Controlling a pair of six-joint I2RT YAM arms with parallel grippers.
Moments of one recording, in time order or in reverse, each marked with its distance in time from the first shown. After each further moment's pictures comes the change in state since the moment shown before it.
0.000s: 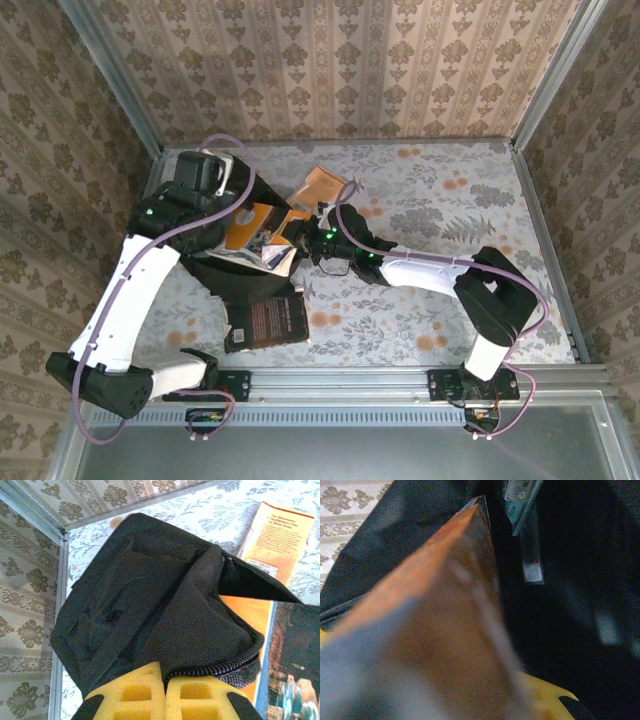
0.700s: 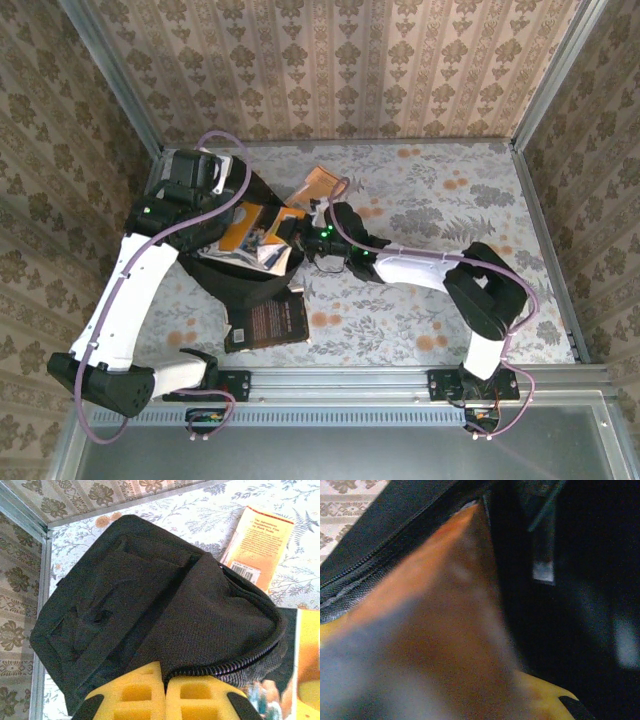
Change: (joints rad) left arm 0.018 0.006 0.005 0.003 0.091 -0.017; right arm -0.001 0.078 0.073 0.070 -0.053 -0.044
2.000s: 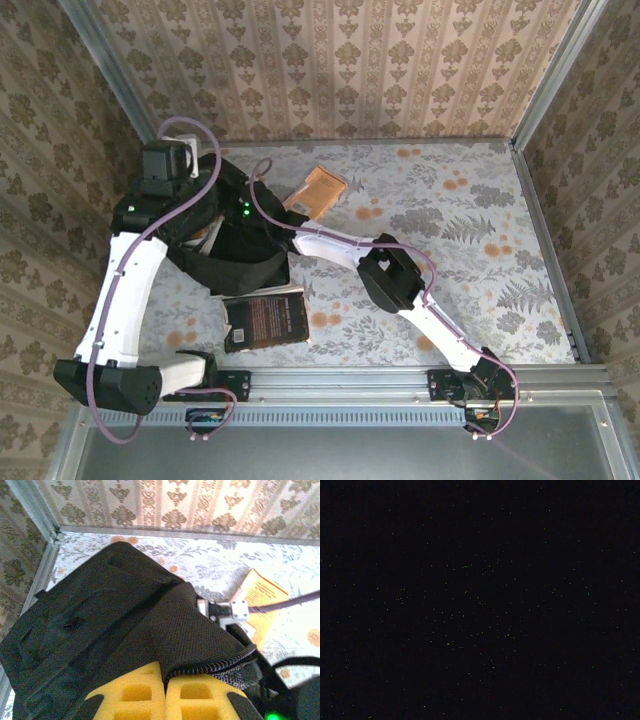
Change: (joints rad) left arm 0.203 -0.001 -0.029 0.175 0.117 -0.164; right arm 0.089 0.731 1.068 -0.364 0.198 -0.250
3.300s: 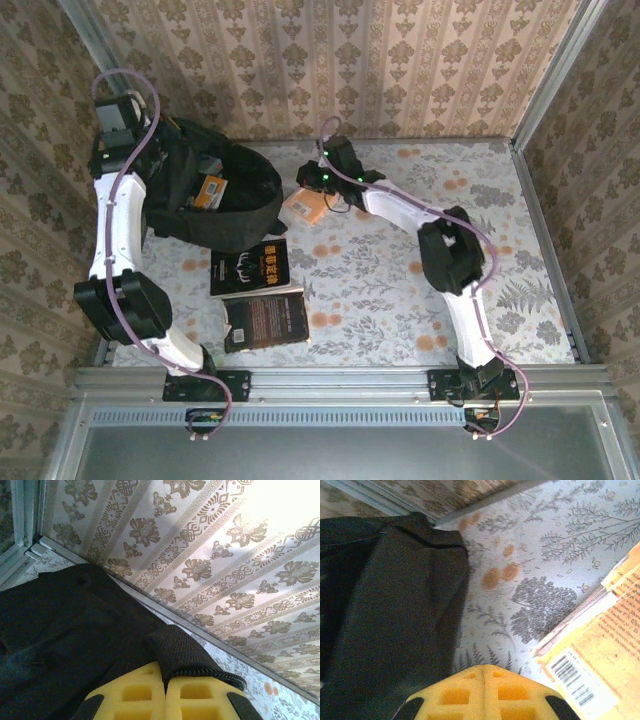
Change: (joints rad) left arm 0.325 0.400 0.296 0.242 0.353 -0.356; right arm -0.348 -0.282 -0.297 -0.320 -0.086 -0.467
